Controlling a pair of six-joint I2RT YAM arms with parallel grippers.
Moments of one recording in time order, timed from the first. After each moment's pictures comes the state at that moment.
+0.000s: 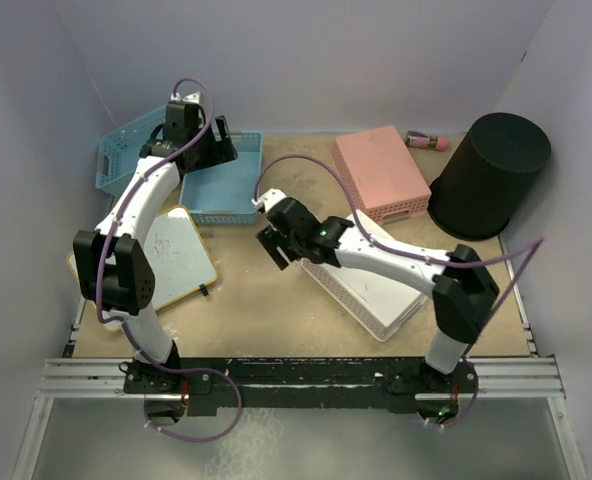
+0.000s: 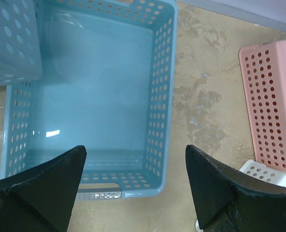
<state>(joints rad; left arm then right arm) -0.17 1.77 1.65 -0.54 0.03 -0.41 0.95 1.65 1.29 -0.49 0.32 0.08</state>
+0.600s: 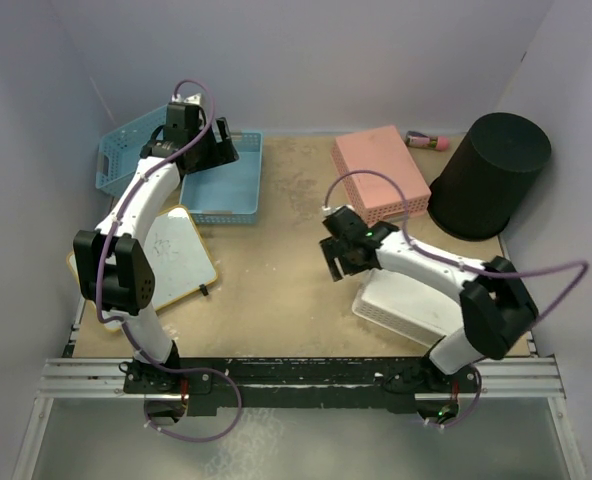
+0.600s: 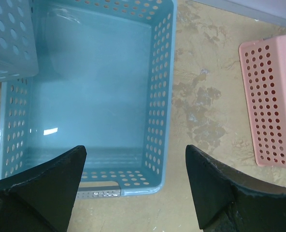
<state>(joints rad) -0.17 1.77 1.64 -0.54 0.05 -0.41 0.75 1.59 1.05 -0.63 0.26 0.28</state>
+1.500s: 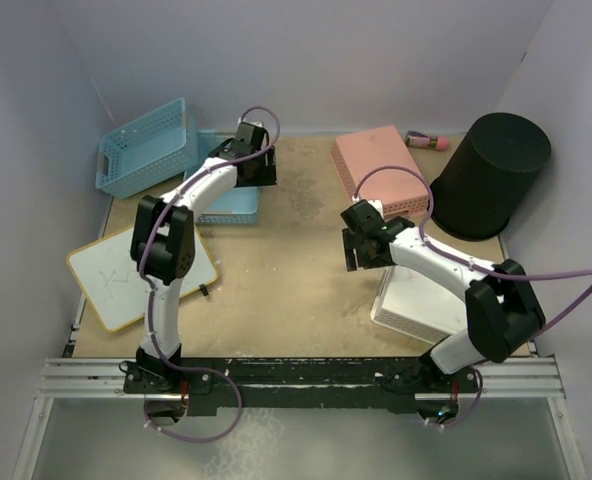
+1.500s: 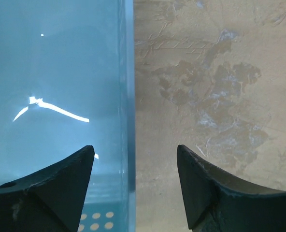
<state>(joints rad) -0.37 2.11 1.77 -0.51 -0.13 -0.38 0.60 1.52 0.99 -0.69 0.36 0.41</state>
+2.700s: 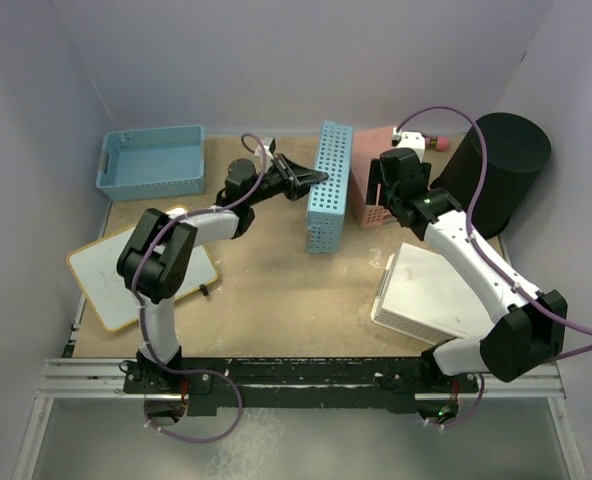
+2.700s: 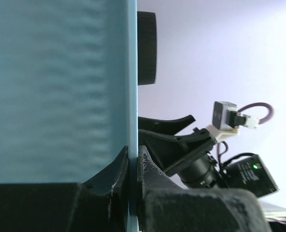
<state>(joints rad) -0.46 1.92 1.20 0.75 0.61 -1.53 0.43 1.37 1.26 -0.56 0.51 0.31</state>
